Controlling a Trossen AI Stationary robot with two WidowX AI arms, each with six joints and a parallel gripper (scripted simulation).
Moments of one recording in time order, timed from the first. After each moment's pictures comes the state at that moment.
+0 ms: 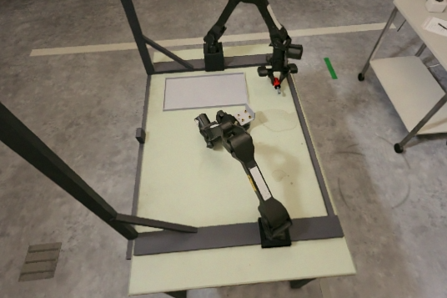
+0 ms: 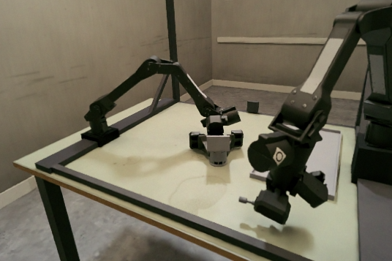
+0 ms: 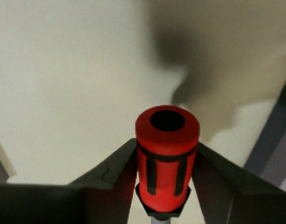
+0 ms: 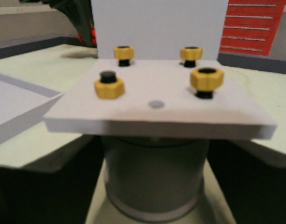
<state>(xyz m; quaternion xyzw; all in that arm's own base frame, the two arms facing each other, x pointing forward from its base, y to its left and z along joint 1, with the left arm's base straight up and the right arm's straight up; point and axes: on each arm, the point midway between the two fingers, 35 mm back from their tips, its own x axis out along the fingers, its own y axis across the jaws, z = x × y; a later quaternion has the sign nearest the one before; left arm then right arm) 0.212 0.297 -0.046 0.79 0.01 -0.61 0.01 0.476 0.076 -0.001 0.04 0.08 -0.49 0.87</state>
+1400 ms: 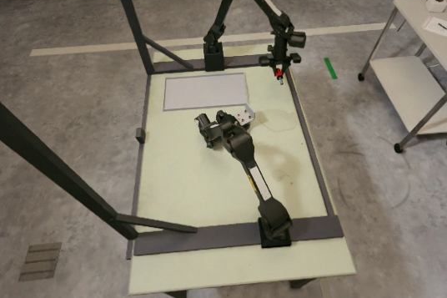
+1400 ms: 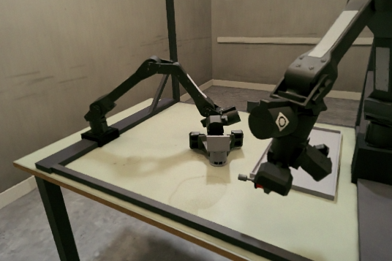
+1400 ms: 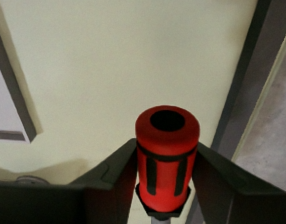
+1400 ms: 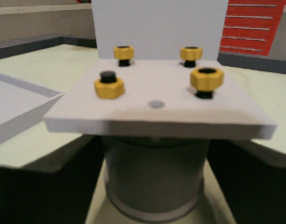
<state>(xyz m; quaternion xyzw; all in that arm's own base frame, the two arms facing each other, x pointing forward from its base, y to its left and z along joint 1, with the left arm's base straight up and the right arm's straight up) 0.213 0.299 0.017 0.79 0.01 -0.61 0.01 0.476 0.076 -0.001 0.04 0.08 -0.49 0.87</state>
